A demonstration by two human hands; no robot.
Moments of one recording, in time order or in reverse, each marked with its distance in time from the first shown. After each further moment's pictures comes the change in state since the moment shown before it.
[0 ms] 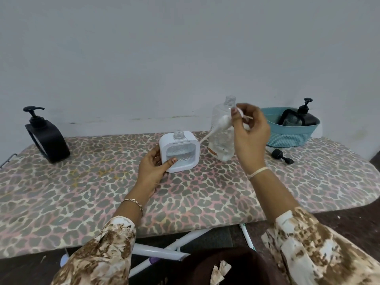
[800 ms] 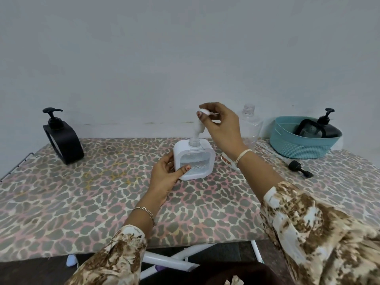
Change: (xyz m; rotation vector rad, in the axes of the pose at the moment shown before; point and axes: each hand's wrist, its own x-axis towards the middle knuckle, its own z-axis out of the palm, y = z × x) left_hand 0.002 0.000 -0.001 -0.078 -0.021 -0.040; right_hand 0.020 0.005 0.085 -0.070 -0.461 -0.009
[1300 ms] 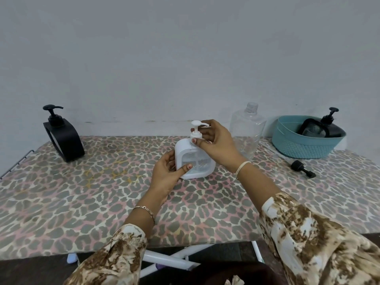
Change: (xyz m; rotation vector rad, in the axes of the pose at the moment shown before) left_hand 0.003 -0.002 -0.001 0.050 0.028 0.013; right_hand -0.026 0.028 0.007 0.064 -0.253 0.167
